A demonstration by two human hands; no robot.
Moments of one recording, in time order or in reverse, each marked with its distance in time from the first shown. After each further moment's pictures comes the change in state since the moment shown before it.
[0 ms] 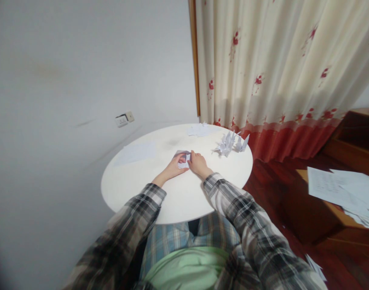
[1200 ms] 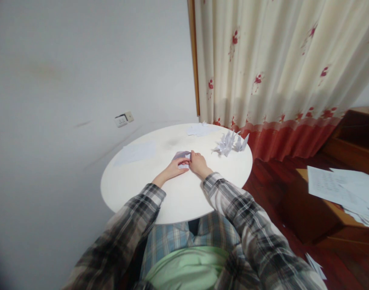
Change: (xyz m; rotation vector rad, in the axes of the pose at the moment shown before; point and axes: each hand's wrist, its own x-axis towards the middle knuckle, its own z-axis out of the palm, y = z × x) left_hand -0.001 0.014 -0.003 -0.157 -0.136 0.027; right_hand -0.001 -0.001 -0.002 0.020 -0.020 0.028
